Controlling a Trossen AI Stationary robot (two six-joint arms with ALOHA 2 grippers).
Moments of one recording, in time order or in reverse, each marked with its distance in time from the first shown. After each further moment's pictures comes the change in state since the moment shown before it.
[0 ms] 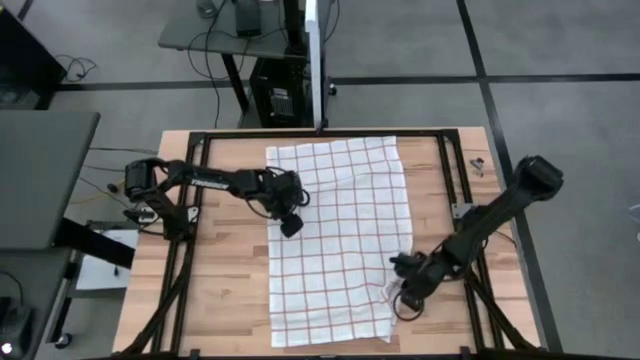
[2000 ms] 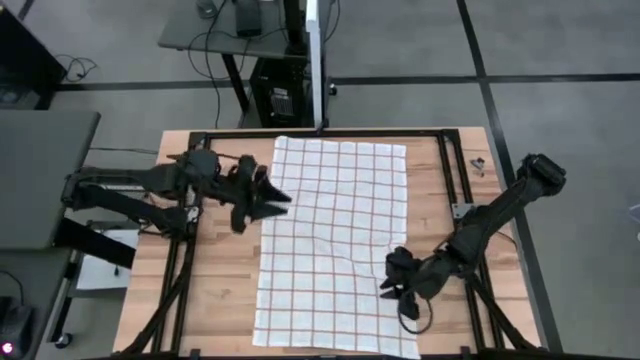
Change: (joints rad) left arm -0.282 -0.602 0.209 0.104 -0.212 0.063; right arm -0.022 -0.082 0.392 -0.230 0.163 -0.427
